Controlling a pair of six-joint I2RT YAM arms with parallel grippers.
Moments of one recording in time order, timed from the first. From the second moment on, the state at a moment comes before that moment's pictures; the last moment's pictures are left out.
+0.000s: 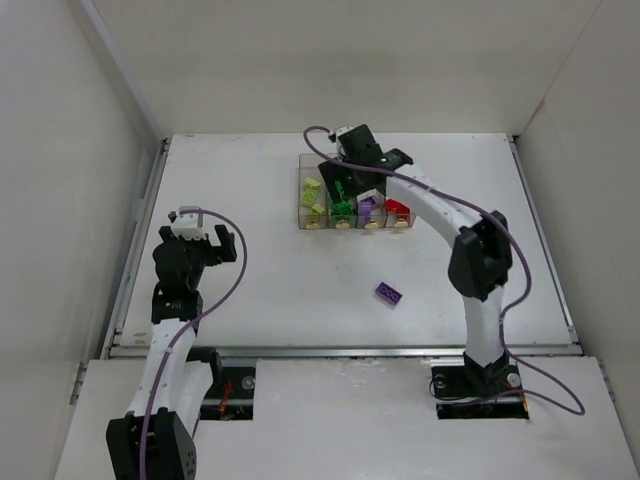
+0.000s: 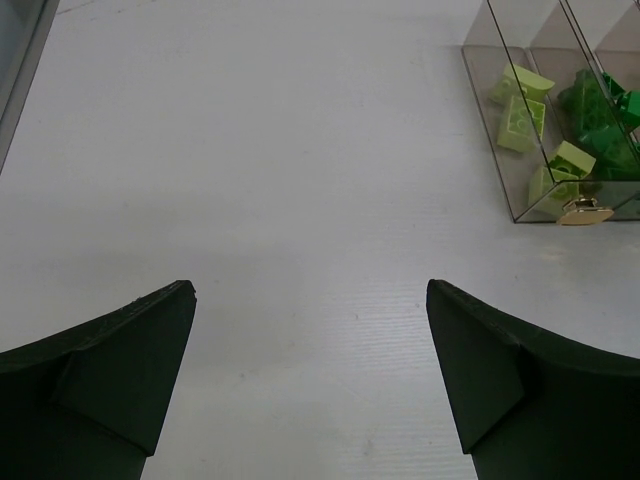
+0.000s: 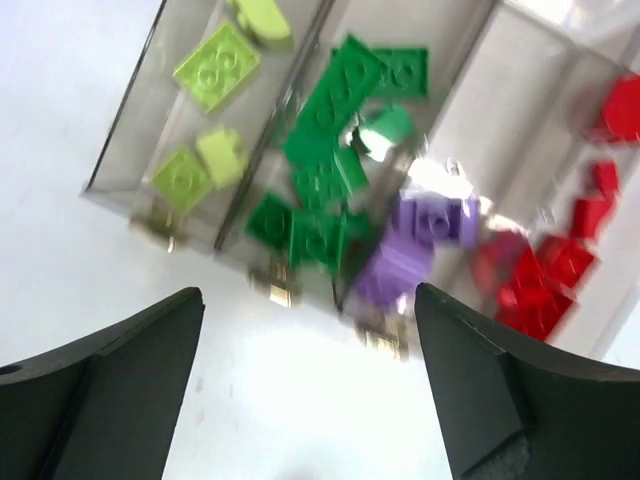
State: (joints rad) left arm 0.10 0.74 0.35 0.15 0.19 -0.06; right arm 0.60 2.09 1.94 -0.67 0.12 0.08
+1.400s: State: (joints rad) left arm 0.11 0.68 0.35 0.16 0.22 -0.07; right arm 0.74 1.75 1.41 -0.87 0.06 0.21
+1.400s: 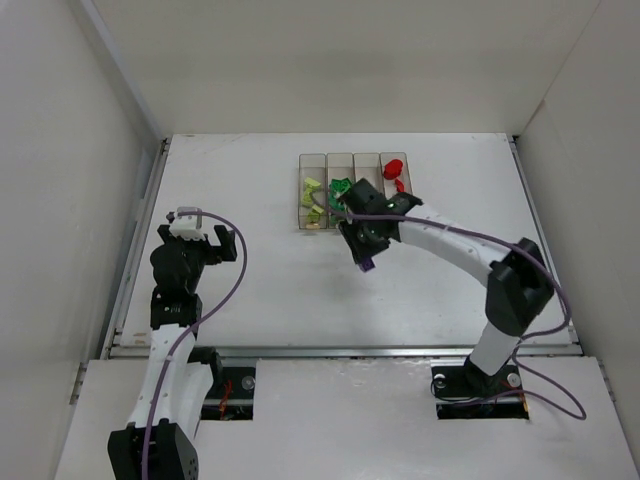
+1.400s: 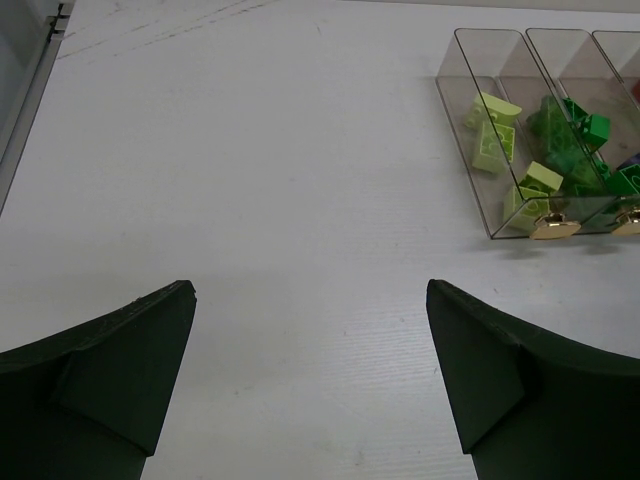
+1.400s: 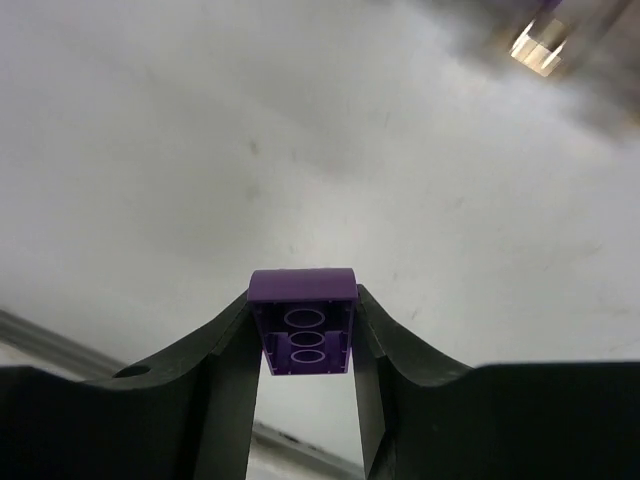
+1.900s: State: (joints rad) left arm 0.11 0.68 0.35 0.16 0.22 -0.07; right arm 0.46 2.25 2.17 -0.70 0.33 0.33
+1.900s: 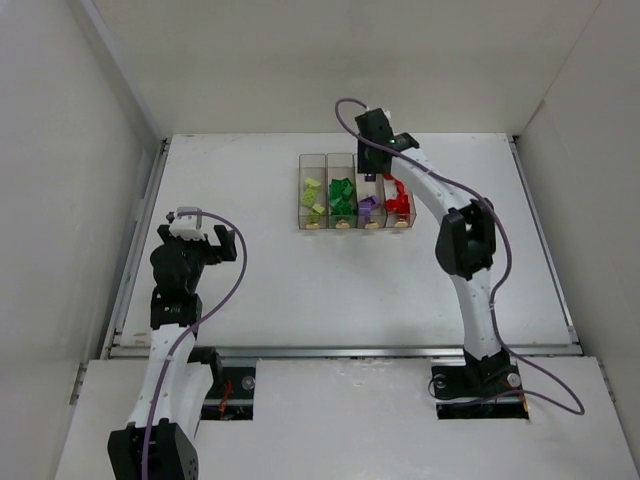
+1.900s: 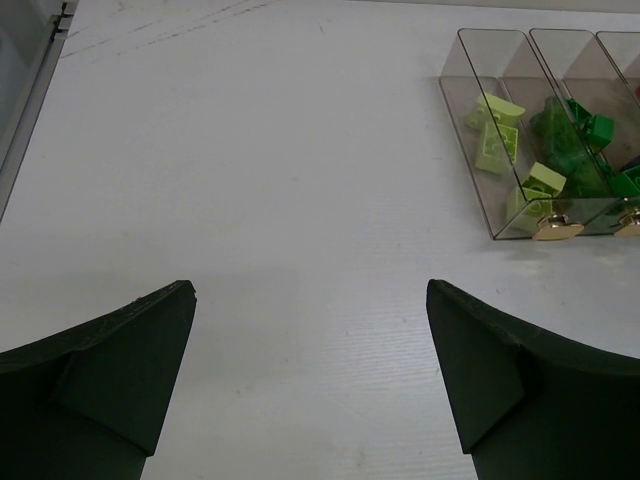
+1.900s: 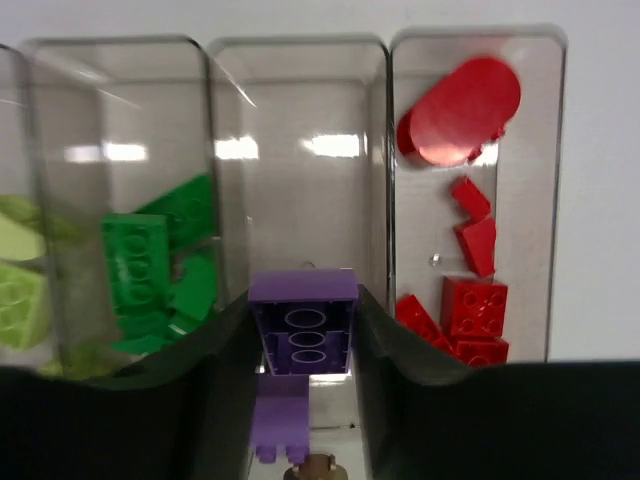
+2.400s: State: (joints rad) left arm 0.11 0.69 0.35 0.16 0.19 -0.07; right arm 0.45 2.13 2.13 -0.78 0.38 0.32
